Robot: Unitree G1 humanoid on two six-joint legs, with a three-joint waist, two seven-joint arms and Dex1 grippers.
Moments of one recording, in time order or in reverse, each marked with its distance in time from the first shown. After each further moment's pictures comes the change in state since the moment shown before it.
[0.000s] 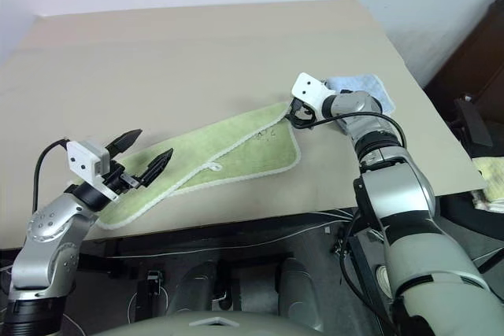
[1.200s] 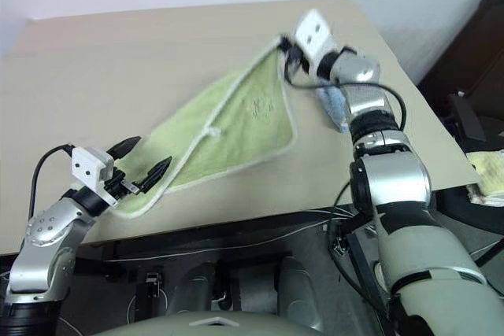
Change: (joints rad) left arm 0.023 0.032 -0.006 0.023 0.073 -0.037 -0.003; right arm -0.130 0.072 -0.291 -0.210 0.249 -0.052 -0.060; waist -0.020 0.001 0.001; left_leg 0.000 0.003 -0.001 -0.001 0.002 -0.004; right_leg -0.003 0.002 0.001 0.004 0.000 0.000
